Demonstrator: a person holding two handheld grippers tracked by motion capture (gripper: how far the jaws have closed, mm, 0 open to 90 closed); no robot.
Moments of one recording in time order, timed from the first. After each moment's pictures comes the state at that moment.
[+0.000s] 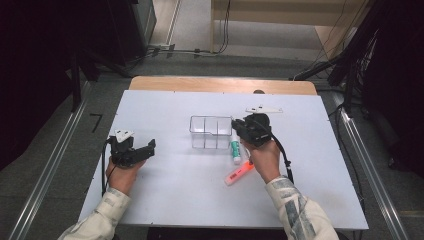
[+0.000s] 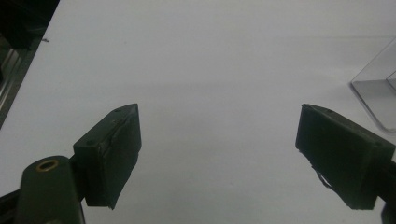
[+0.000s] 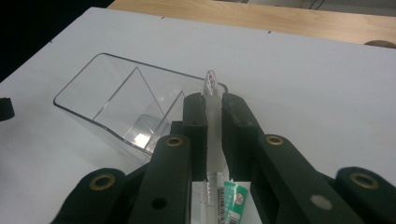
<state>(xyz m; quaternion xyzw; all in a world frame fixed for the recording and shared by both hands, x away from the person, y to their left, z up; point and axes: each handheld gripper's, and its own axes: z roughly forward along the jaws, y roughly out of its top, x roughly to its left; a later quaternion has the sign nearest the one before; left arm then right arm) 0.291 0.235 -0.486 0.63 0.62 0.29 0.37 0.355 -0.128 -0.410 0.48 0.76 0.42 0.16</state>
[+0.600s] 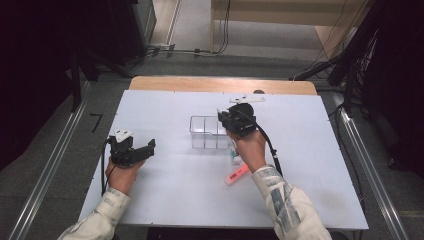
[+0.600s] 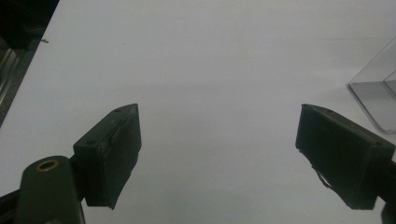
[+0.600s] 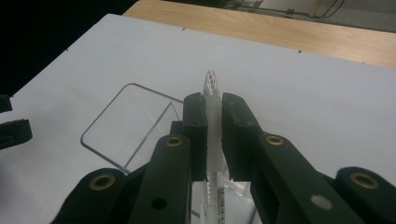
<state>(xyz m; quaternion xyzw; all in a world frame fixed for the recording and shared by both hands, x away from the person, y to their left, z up) 0.291 0.236 -0.486 0.63 0.62 0.28 0.37 0.375 -0.088 -0.400 0.46 0.77 0.42 0.15</state>
